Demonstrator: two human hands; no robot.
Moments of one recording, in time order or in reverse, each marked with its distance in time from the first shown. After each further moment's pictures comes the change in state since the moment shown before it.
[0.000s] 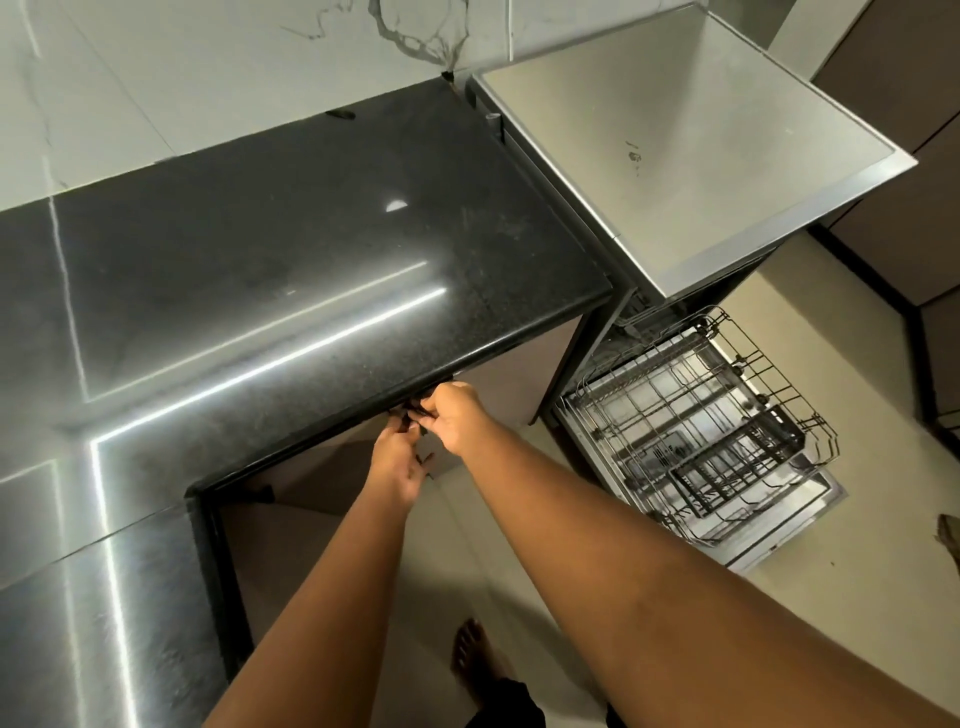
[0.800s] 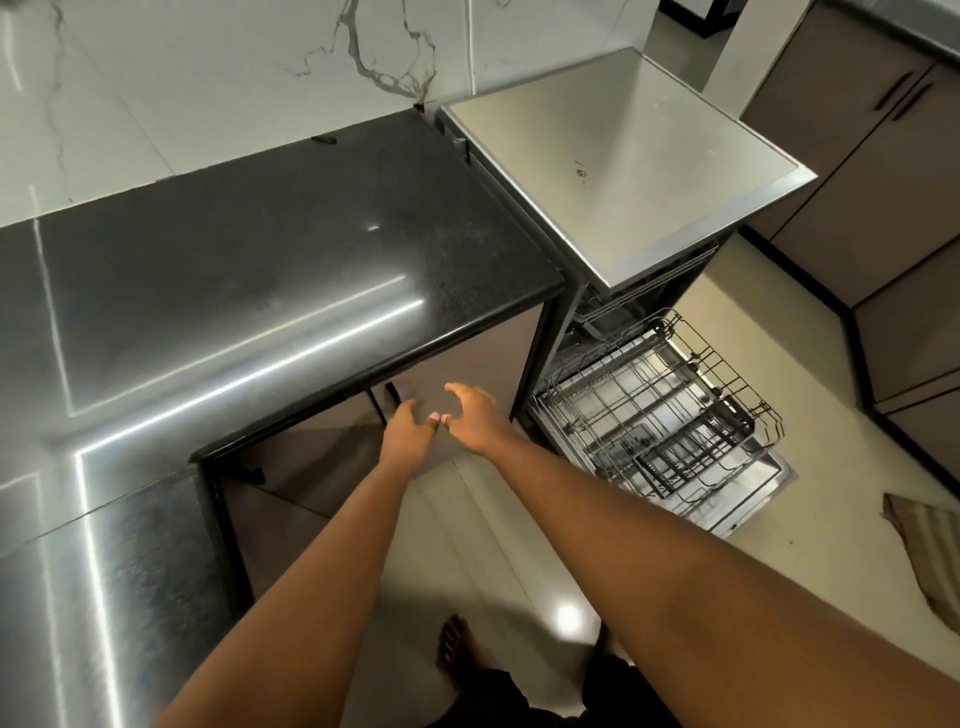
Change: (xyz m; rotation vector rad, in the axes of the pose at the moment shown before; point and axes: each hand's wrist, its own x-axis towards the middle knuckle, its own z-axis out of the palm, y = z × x) left_hand -0.060 -0.013 0.022 0.985 0.047 0.287; right_hand -0.059 0.010 -0.093 -1.317 0.047 -0.476
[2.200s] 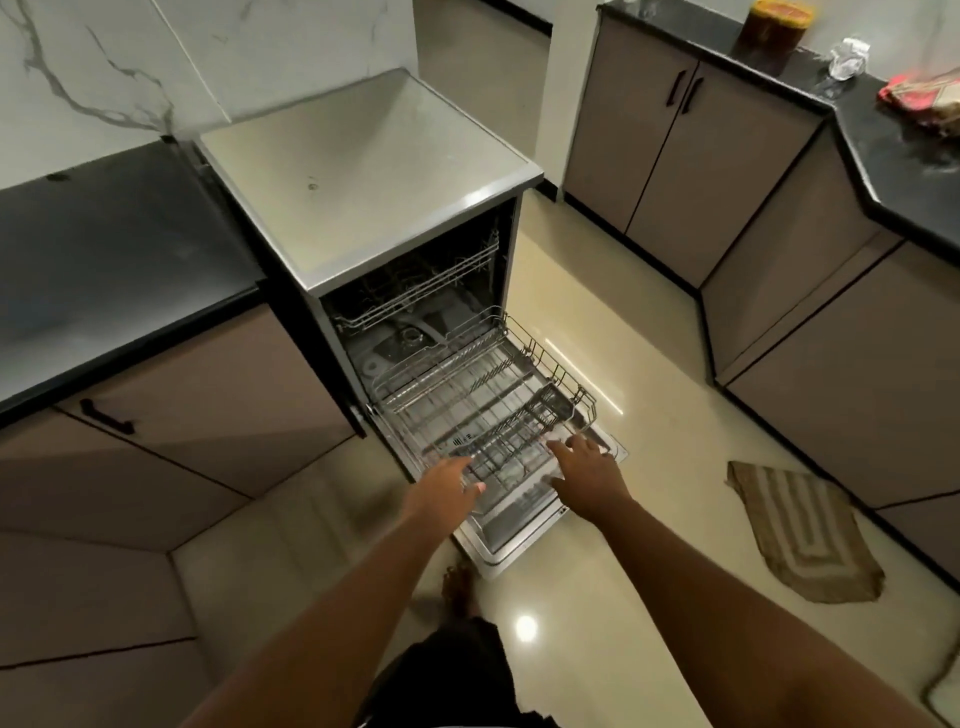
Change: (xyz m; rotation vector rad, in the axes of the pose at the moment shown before) left_hand -0.220 0.166 0.453 0.600 -0.245 0.325; right_hand -0.231 0.492 -0.339 -0.599 0.098 0.102
